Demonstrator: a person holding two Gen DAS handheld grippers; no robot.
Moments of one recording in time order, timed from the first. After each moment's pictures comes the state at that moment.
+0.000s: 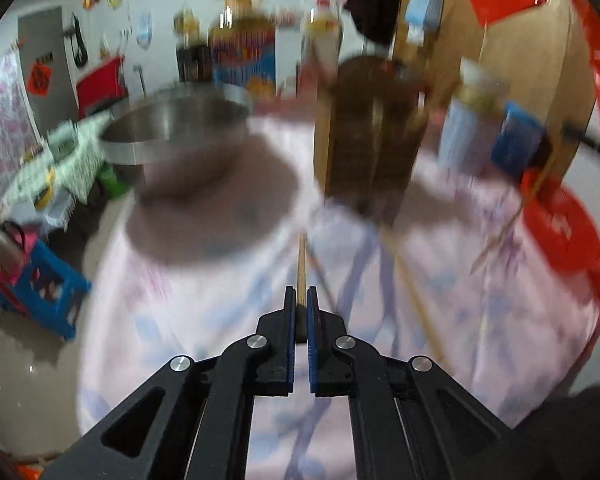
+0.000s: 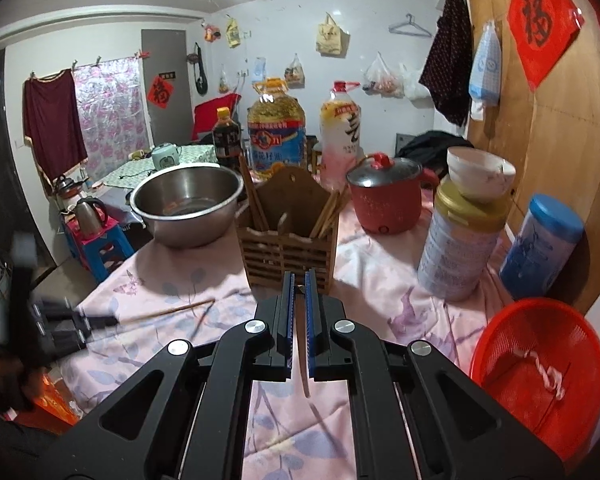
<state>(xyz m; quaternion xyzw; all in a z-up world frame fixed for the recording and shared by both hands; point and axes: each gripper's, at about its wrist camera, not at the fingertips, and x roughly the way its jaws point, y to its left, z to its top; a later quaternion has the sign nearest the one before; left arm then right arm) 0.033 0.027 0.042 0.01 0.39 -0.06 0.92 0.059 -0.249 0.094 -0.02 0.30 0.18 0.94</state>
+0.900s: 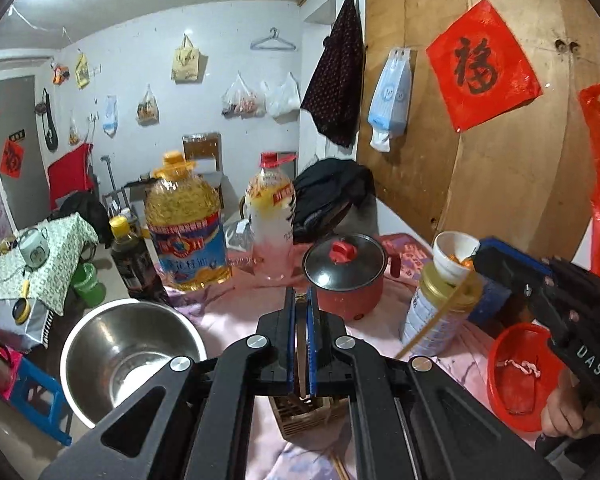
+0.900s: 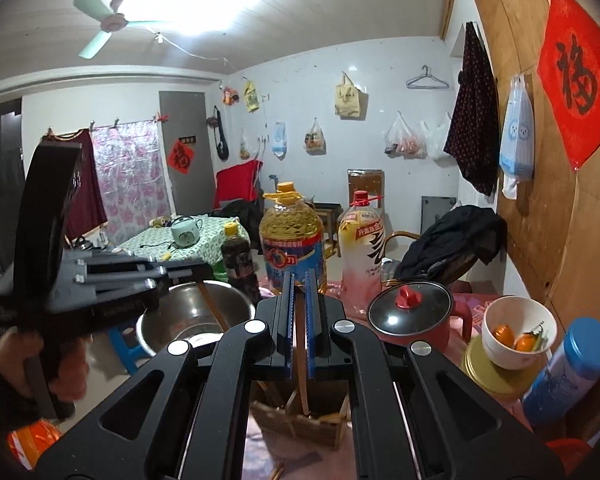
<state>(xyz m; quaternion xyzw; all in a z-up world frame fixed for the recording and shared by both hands) 0.228 -0.049 0.212 0.02 0.29 -0.12 0.95 0.212 -0.230 0.184 0.03 0.21 0.21 0.95</state>
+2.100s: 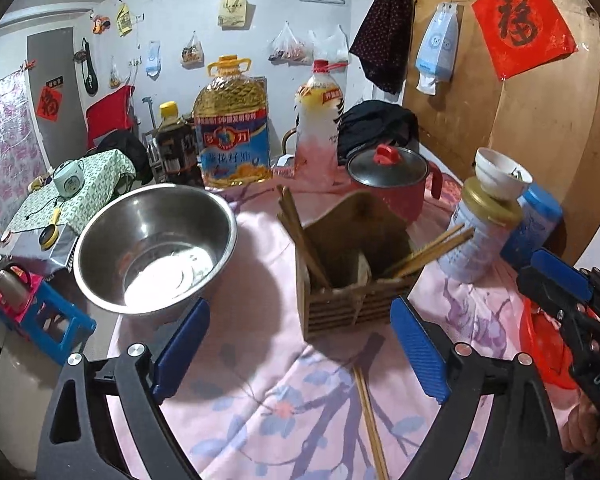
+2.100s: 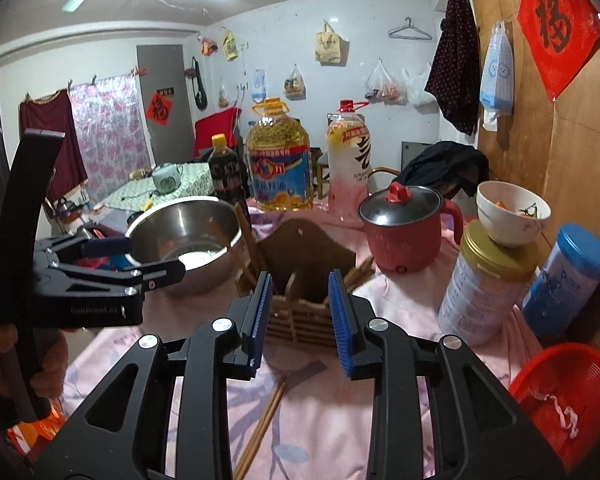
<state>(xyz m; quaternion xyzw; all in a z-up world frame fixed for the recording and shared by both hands) 0.151 -0.022 0.118 0.01 0.36 -0.03 0.93 0.123 -0.222 0.099 0.00 0.30 0.17 0.94</state>
